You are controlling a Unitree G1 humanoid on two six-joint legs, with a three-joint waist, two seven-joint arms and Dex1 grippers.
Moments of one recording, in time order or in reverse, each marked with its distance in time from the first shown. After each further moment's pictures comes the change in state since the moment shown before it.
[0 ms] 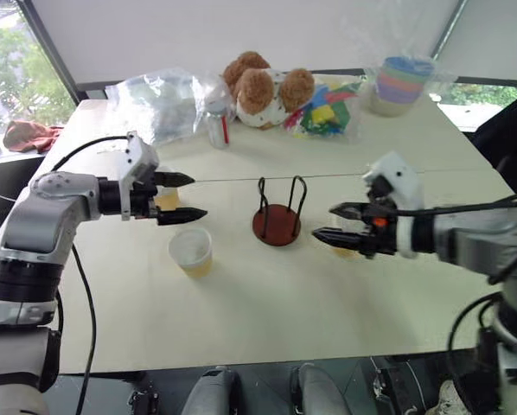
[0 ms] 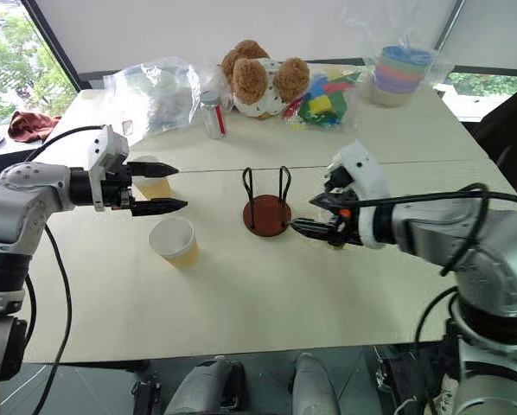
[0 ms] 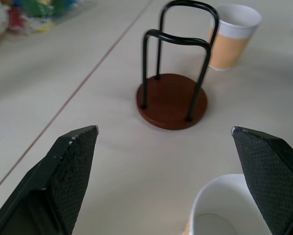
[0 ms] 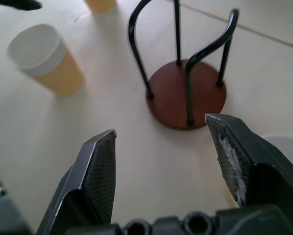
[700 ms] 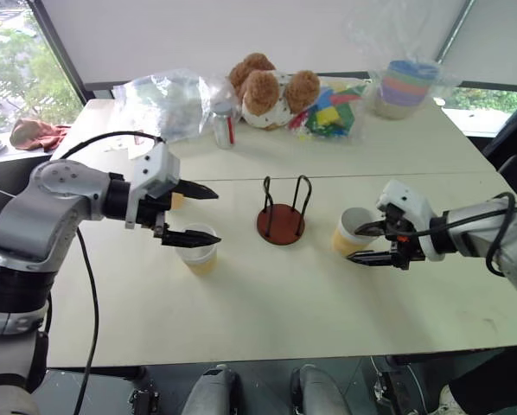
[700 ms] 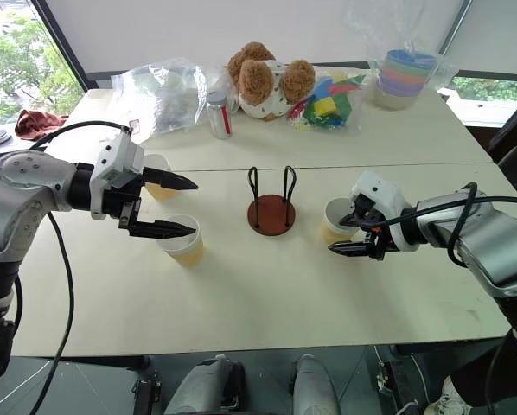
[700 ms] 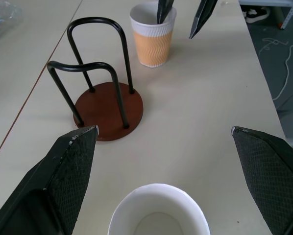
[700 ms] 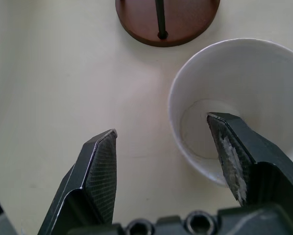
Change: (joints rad) left arm 0.000 0.068 -0.021 -0.247 -0.043 0.088 -0.049; right arm 0.127 -0.273 0.395 0.405 -0.422 -0.741 0.383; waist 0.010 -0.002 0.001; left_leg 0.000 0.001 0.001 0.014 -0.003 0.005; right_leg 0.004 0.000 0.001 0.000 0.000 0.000
